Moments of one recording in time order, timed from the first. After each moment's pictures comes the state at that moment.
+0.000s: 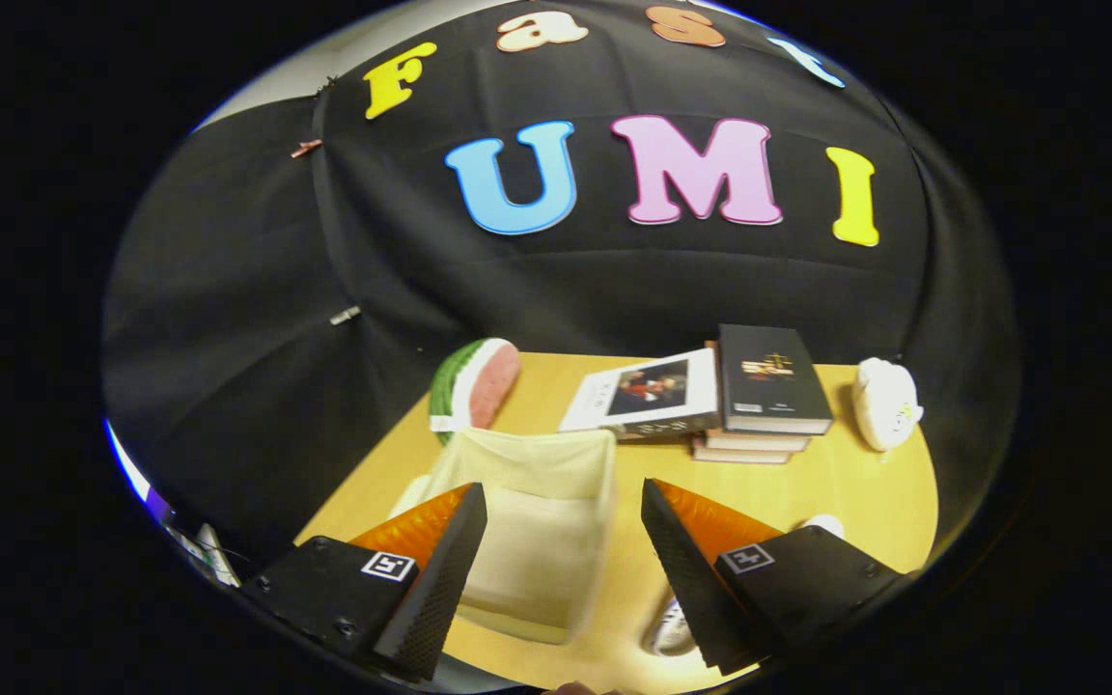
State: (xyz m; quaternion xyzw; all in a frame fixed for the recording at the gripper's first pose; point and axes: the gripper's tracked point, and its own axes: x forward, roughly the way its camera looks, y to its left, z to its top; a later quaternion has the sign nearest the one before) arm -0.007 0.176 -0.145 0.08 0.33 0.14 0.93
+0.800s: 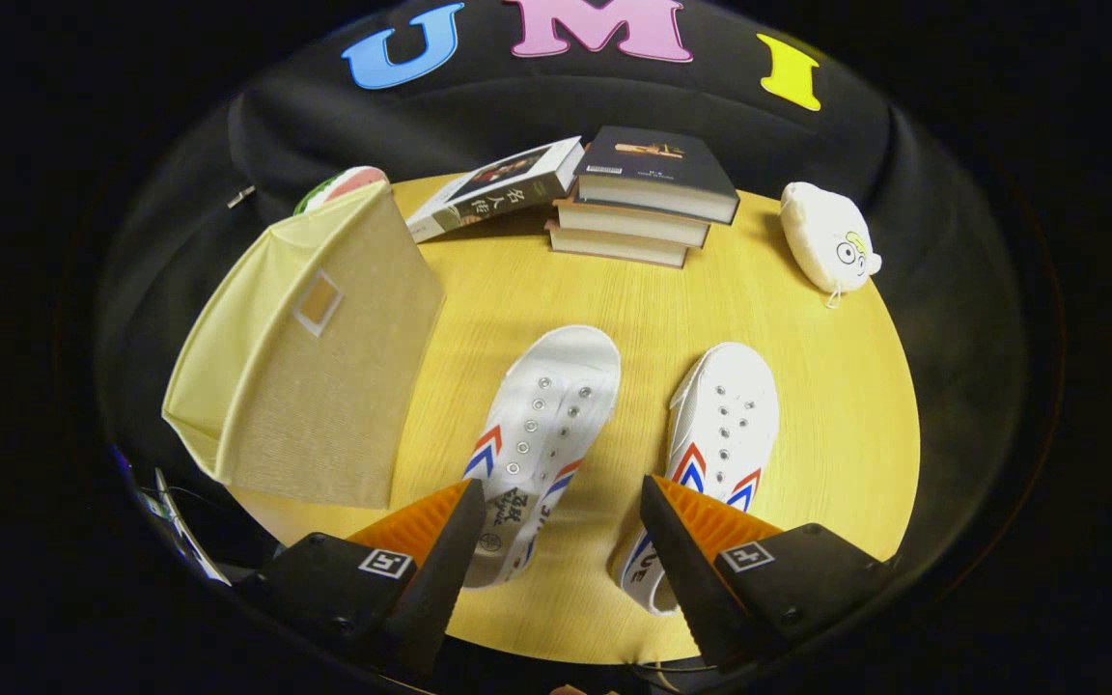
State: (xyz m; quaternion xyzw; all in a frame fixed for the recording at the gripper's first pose) arm -0.081 0.055 -0.347 0.02 0.53 0.09 0.84
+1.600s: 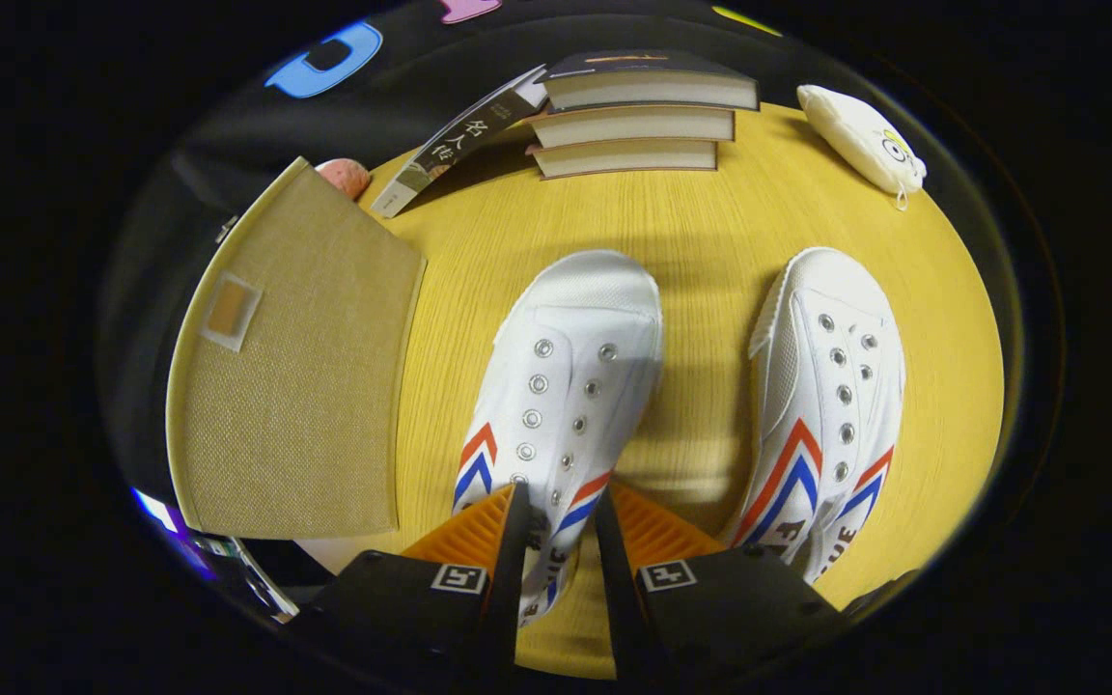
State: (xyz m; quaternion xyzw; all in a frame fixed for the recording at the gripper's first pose) arm -0.088 0.084 -0.405 0.15 0.61 0.11 0.77
